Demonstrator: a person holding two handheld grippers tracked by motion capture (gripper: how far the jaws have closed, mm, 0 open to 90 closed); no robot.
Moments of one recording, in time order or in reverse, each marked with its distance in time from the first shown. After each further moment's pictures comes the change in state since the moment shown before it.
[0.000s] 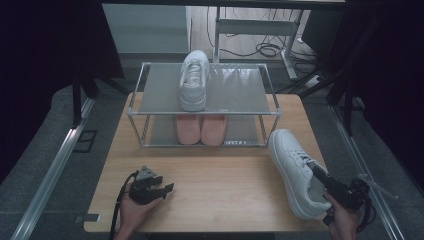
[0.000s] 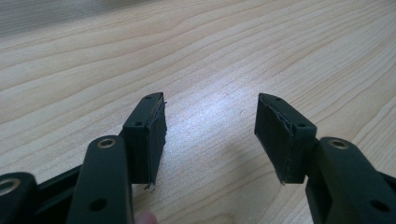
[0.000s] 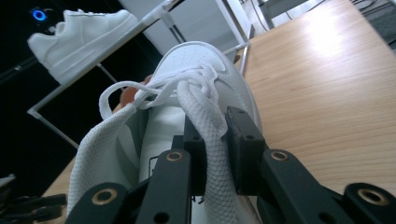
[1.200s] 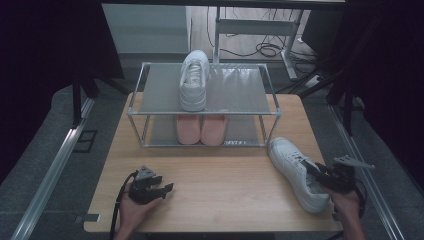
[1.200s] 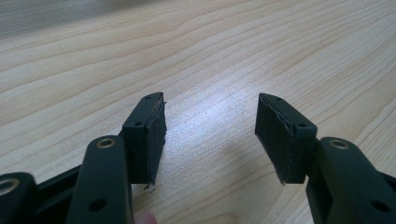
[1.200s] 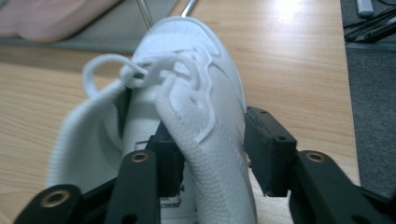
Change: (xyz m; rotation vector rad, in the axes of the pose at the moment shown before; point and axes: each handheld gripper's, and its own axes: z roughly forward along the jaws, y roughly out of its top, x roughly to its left) left arm 0.001 0.000 0.000 -0.001 0.002 0.000; right arm -0.027 0.020 0.047 0.346 -0.203 -0.374
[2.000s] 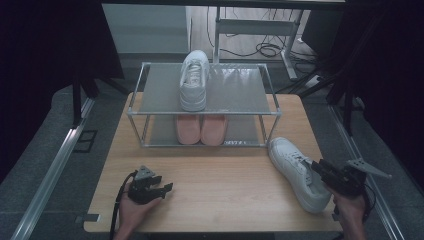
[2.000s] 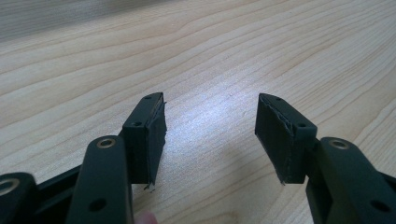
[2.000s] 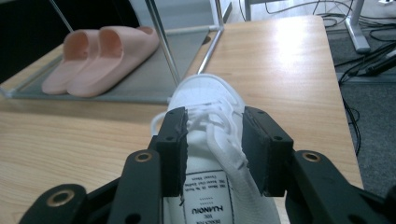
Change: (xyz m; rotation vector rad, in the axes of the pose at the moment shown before) left arm 0.001 0.000 -0.002 -0.007 0.000 -0.001; right arm 0.016 0.006 -0.033 -0.189 0.035 0.065
